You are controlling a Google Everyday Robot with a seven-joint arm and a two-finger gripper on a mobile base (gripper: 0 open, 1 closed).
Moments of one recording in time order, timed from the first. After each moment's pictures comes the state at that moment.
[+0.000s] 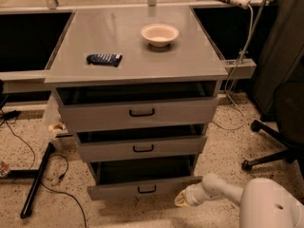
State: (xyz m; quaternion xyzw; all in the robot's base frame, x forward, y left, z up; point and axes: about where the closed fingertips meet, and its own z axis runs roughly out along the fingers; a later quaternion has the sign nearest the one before) arm 0.524 -0.148 0.135 -0.66 0.69 0.20 0.23
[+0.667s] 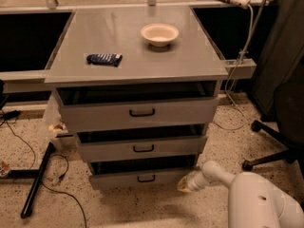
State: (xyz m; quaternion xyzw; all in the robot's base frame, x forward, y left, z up) arm 0.598 -0.169 0.141 -0.65 0.71 0.16 0.23
